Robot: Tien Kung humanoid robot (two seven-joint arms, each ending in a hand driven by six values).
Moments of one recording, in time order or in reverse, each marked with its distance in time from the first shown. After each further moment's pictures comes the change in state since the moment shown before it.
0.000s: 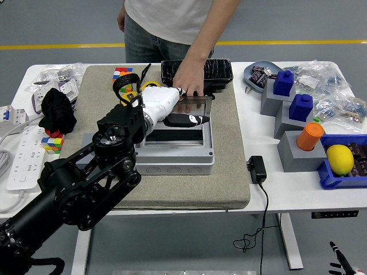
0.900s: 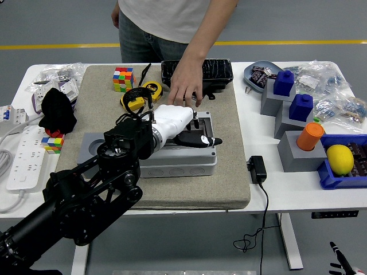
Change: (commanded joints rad) left arm 0.048 0.000 0.051 -0.058 -0.106 -0.072 0.000; right arm 0.000 0.001 -0.001 0.000 0.008 -0.002 0.003
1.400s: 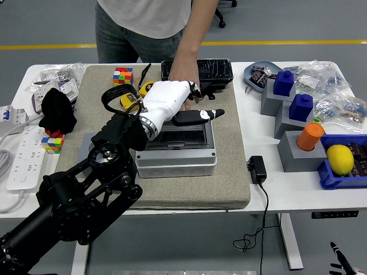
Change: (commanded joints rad) left arm 0.059 0.000 -0.090 -0.025 0.132 0.404 -0.227; right arm -0.004 0.001 0.002 0.000 -0.003 0.001 -0.002
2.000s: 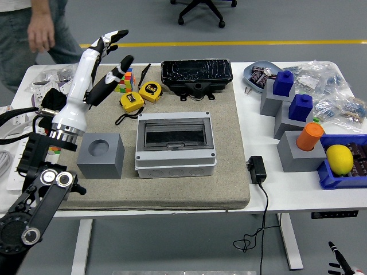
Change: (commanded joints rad) left arm 0.329 0.079 -0.410 0.020 -0.696 0.189 -0.621; right arm 0.006 0.002 0.014 0.000 -0.021 0.002 0.003
